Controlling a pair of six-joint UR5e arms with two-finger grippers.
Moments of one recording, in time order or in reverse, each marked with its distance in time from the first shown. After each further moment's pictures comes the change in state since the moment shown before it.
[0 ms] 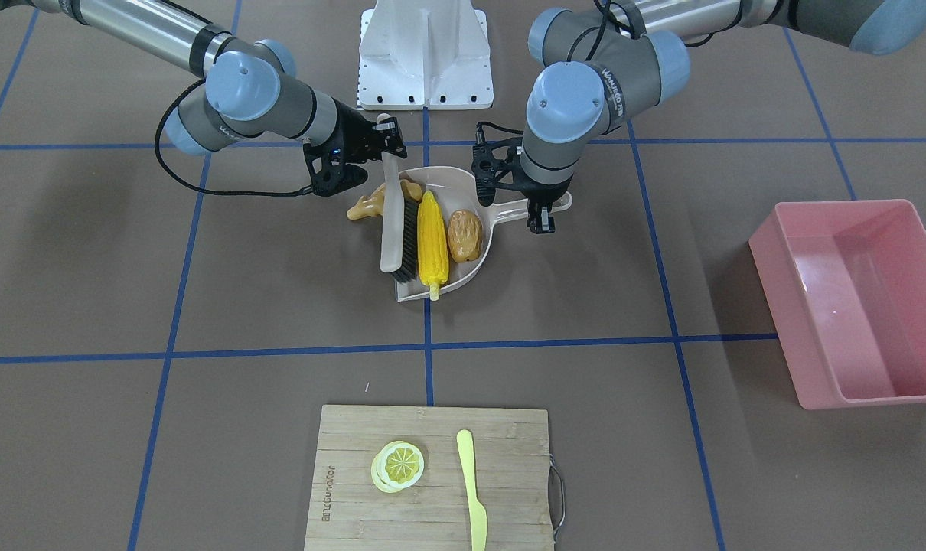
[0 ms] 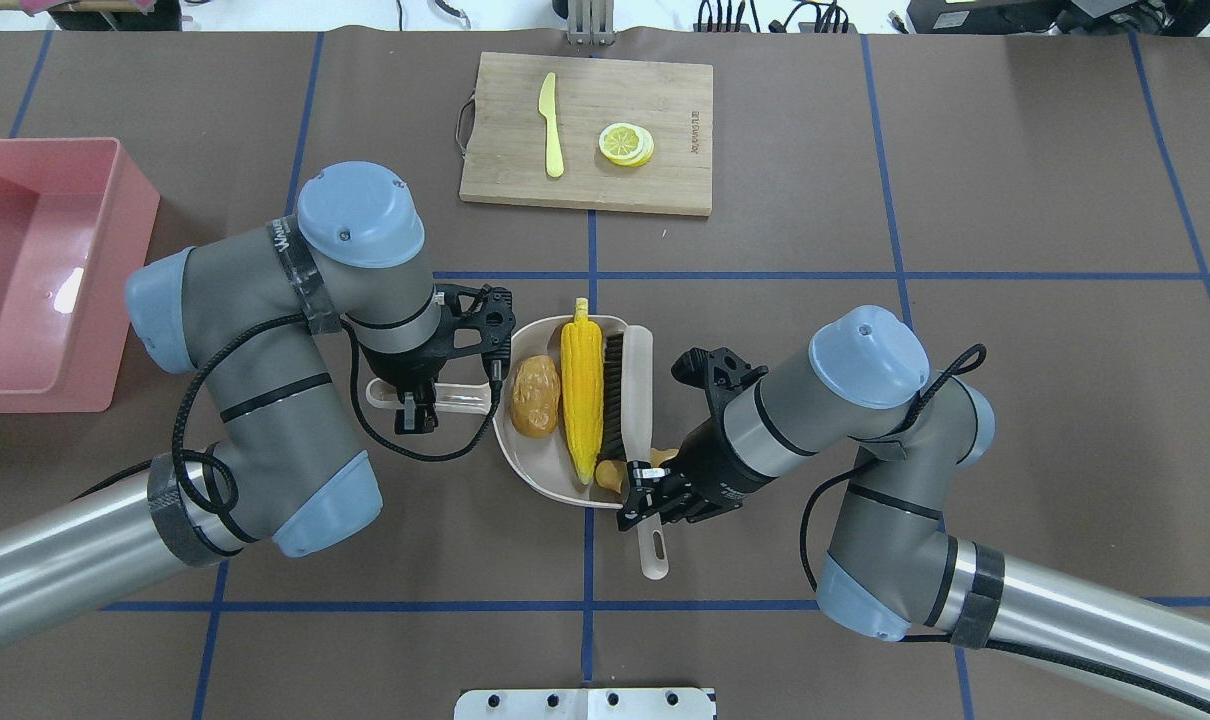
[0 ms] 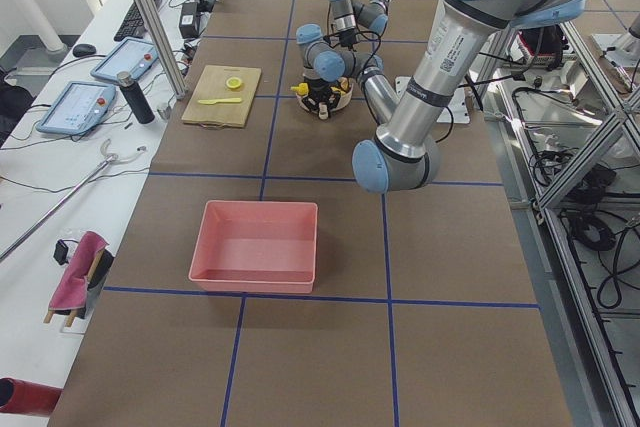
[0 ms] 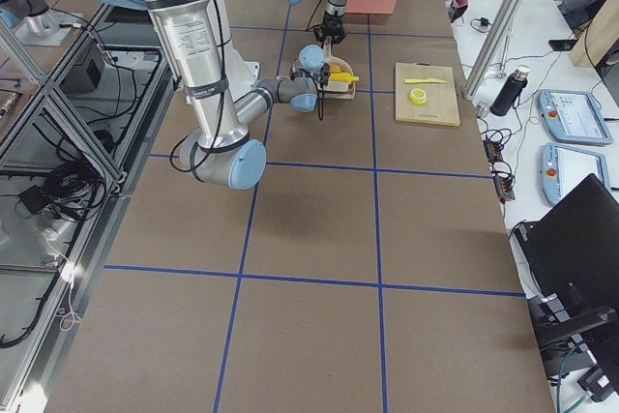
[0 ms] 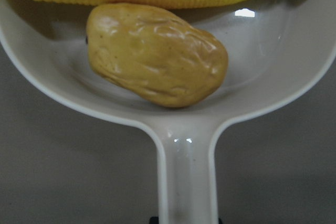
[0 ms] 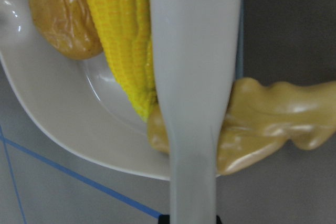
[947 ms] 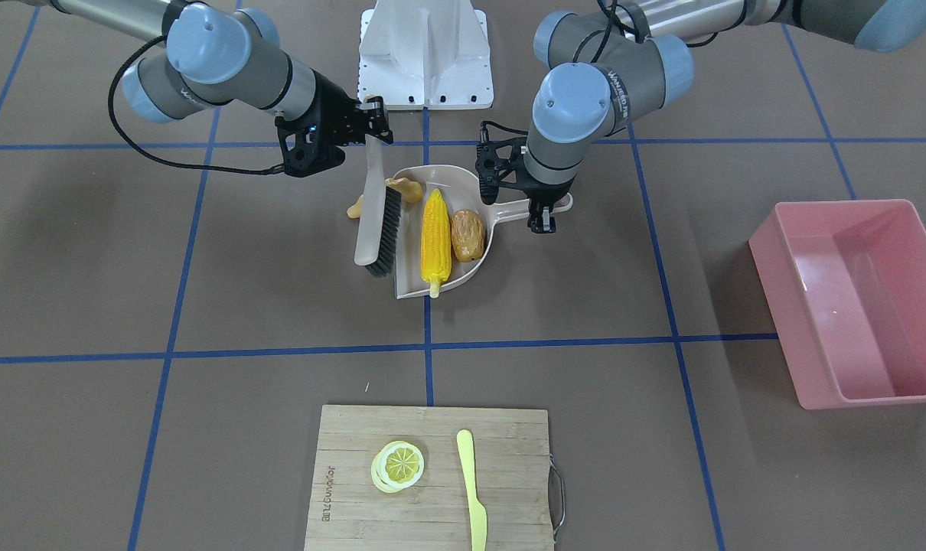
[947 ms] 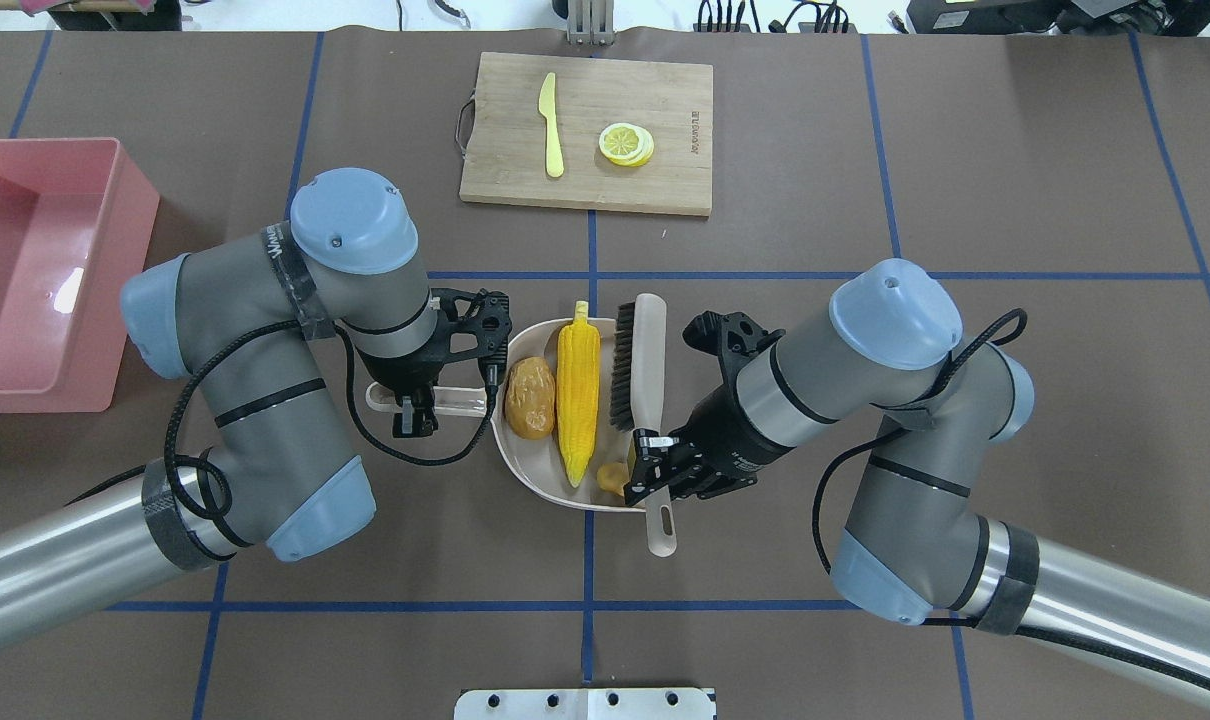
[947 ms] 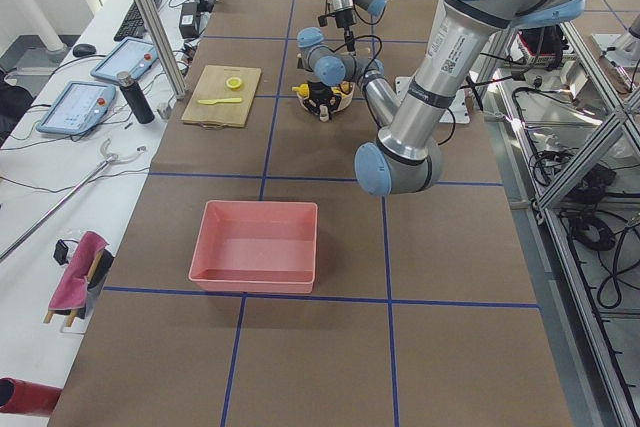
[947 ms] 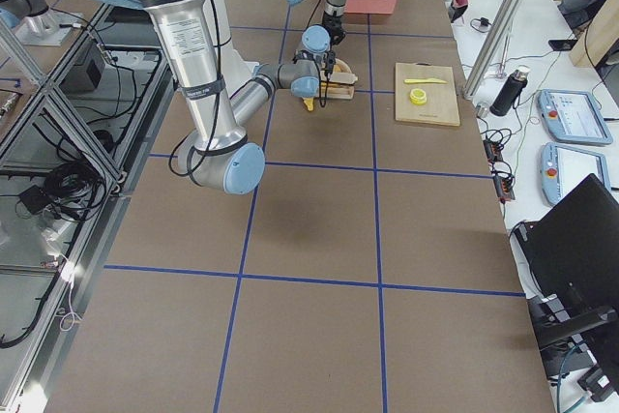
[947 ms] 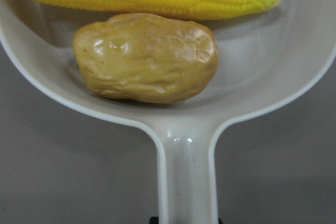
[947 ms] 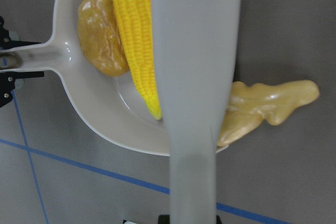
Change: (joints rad) left arm 0.004 0.026 -0.002 -0.054 -0.004 0.000; right arm 0.080 -0.084 0.232 -0.205 0.036 0.029
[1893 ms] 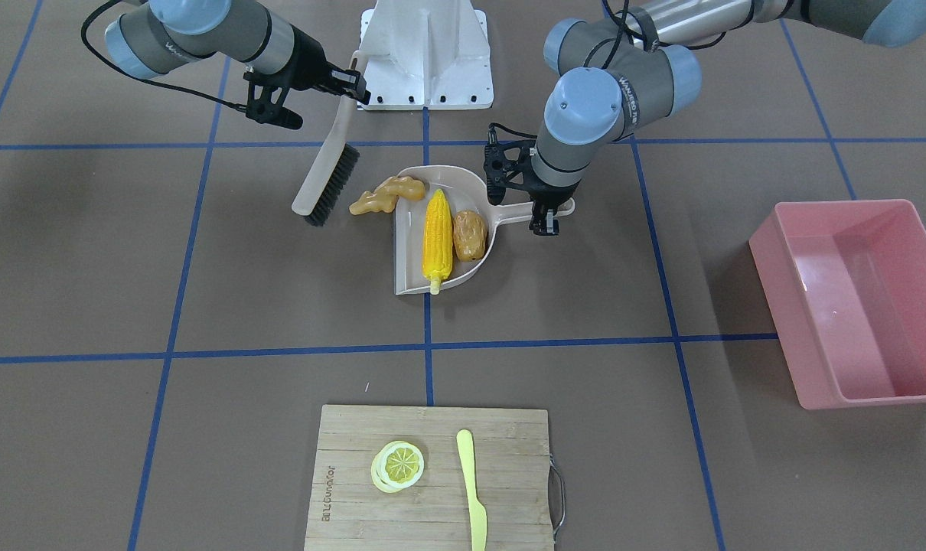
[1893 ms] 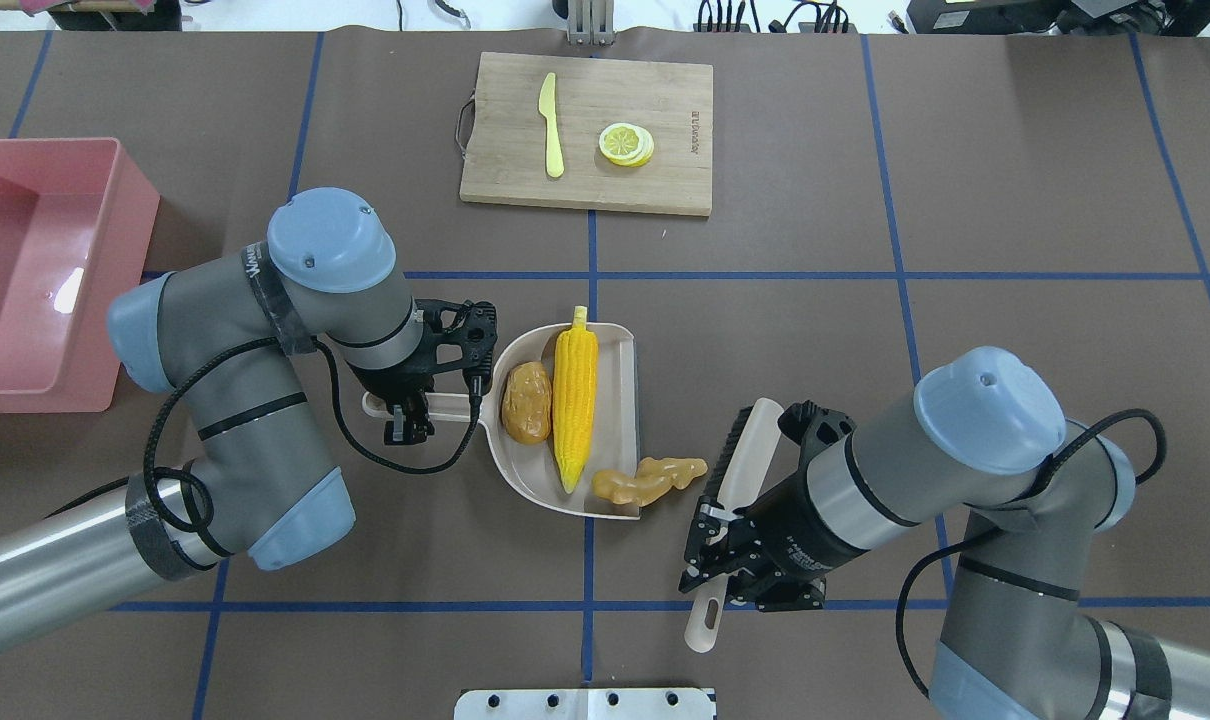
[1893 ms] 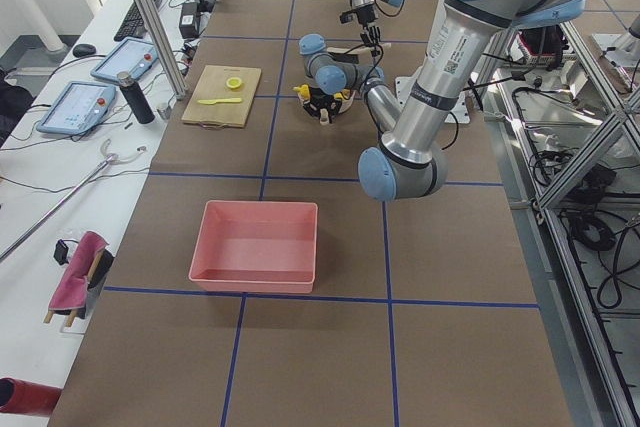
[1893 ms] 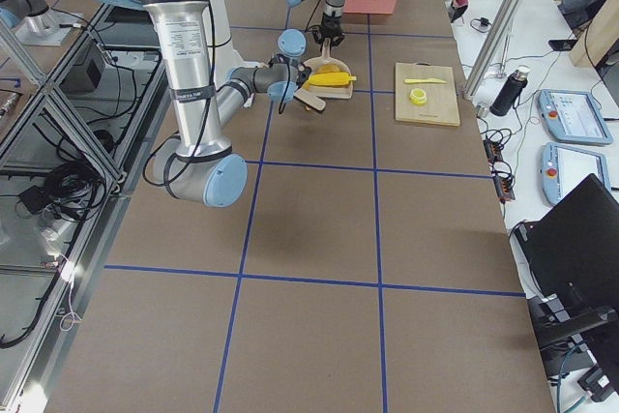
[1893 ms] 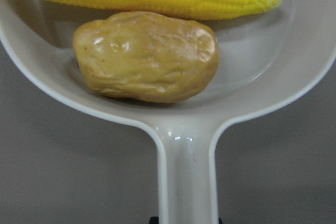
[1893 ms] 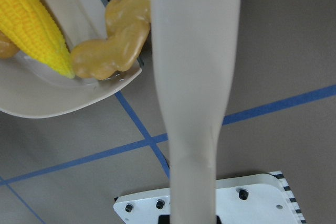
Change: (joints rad) left arm 0.005 0.038 0.005 -0.089 0.001 -0.009; right arm -0.154 -0.112 0.120 -0.010 -0.092 0.492
